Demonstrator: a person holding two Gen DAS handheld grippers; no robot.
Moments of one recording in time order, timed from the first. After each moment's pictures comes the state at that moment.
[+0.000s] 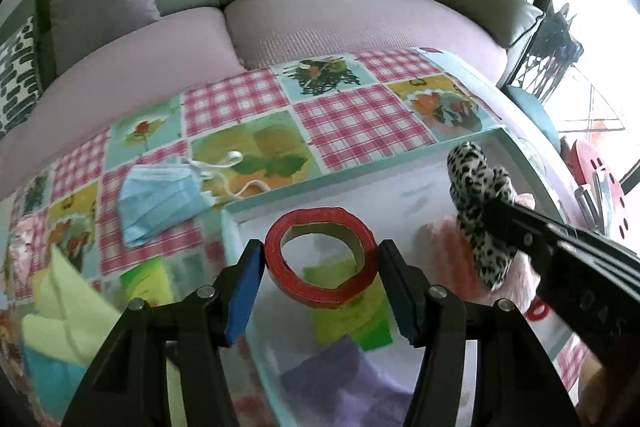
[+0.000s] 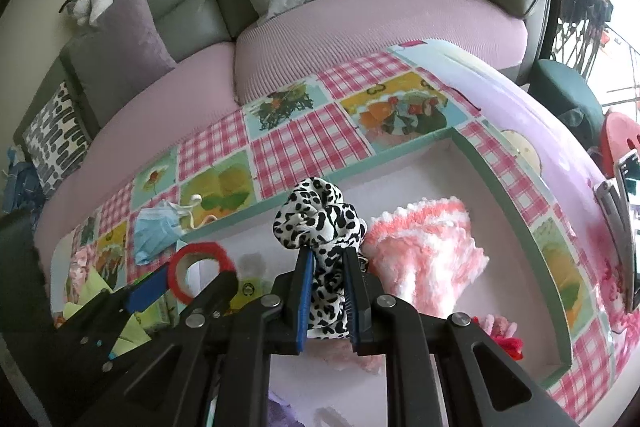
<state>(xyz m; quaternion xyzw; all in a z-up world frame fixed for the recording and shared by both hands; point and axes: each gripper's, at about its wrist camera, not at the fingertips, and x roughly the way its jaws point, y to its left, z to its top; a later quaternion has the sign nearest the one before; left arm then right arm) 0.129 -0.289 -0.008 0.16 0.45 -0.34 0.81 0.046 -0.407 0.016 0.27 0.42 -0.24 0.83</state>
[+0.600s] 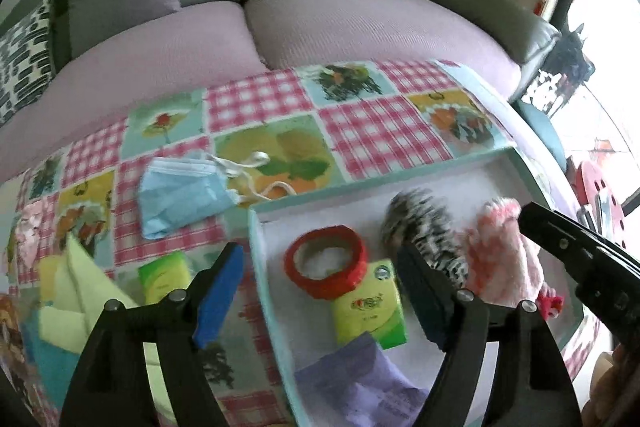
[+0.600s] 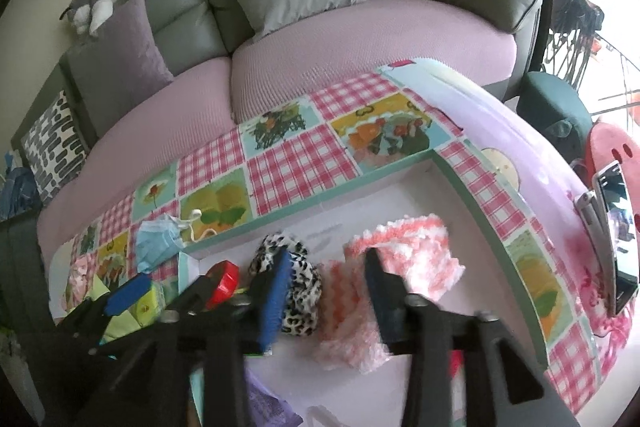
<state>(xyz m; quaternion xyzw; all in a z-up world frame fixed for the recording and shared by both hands) 0.140 -0.269 0.006 0.14 0.46 -0.31 0.82 0.033 -0.408 0.040 0.26 0.40 -0.26 0.84</state>
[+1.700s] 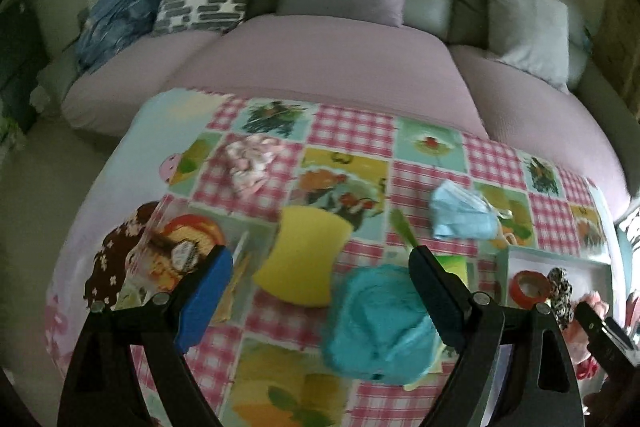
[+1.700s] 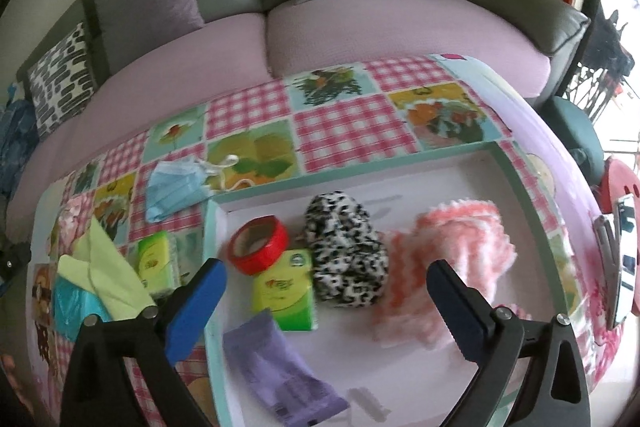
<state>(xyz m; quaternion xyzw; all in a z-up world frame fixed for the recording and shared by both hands) 0.189 -0.058 0.060 0.02 0.46 -0.06 0.89 0.075 -0.345 0.024 0.18 0.46 -0.22 0.84</state>
